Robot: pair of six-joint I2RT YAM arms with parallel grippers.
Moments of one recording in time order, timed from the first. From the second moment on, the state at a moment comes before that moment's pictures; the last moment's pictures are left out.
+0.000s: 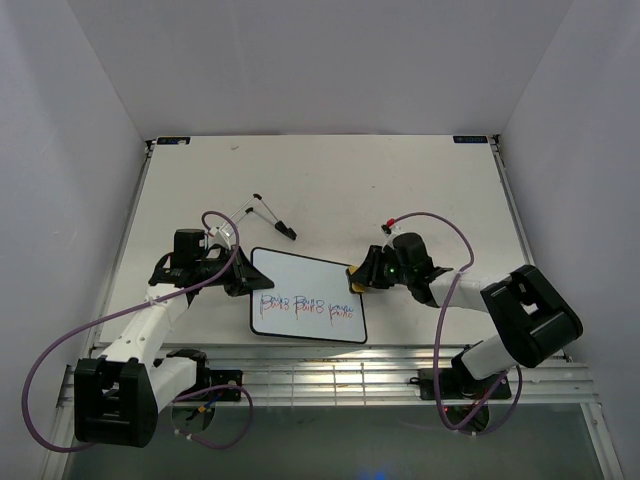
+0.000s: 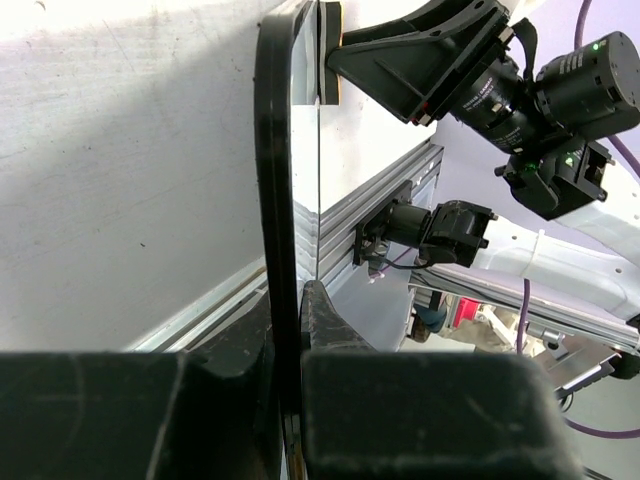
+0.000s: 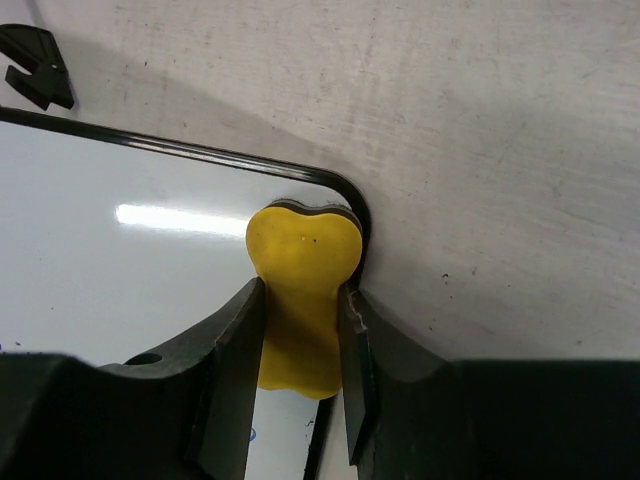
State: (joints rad) left arm -0.10 1.04 0.57 -0.39 0.88 -0.62; right arm 0.57 1.47 0.47 0.33 -0.28 0.63
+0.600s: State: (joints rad) left arm -0.09 1.04 0.57 -0.38 0.88 -0.62; right arm 0.55 1.56 0.62 0.21 -0.45 0.47
